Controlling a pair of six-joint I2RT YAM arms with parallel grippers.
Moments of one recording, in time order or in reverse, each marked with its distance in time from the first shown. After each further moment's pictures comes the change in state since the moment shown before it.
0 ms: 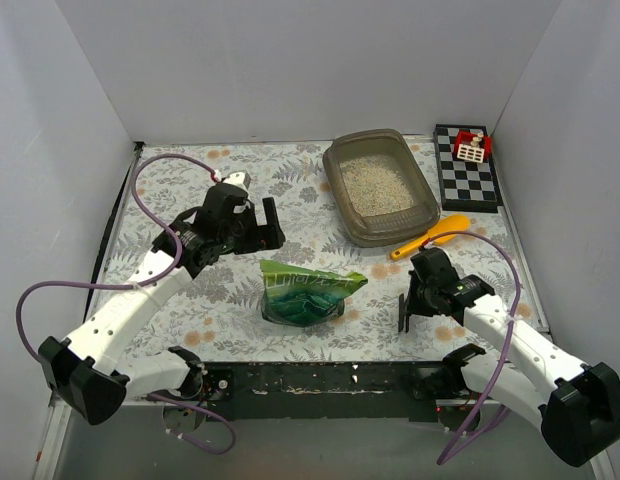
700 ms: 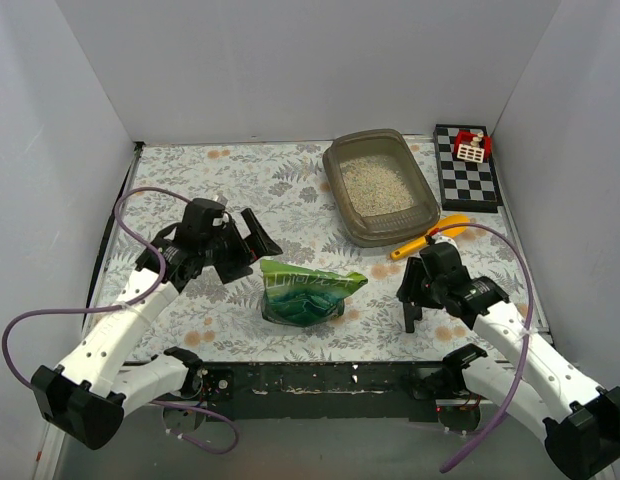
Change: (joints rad) left arm 0.132 -0.126 -0.139 -0.054 0.276 -0.339; right arm -0.010 -0.085 0.058 -0.004 0.005 -0.007
